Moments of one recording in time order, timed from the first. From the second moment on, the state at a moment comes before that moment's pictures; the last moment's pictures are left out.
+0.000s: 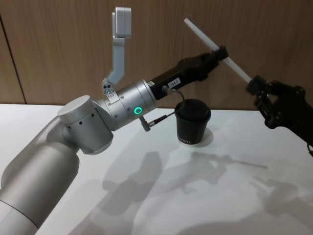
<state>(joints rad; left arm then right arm) -0.70 0.11 0.53 -1.18 -0.98 0.17 -0.74 0.17 0.49 -0.09 -1.69 0.57 -0.06 0.72</state>
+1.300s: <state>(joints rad) -0.71 0.23 0.59 -1.33 -0.81 0.21 -0.52 0.18 0.49 -0.09 -1.69 0.57 -0.06 0.72</state>
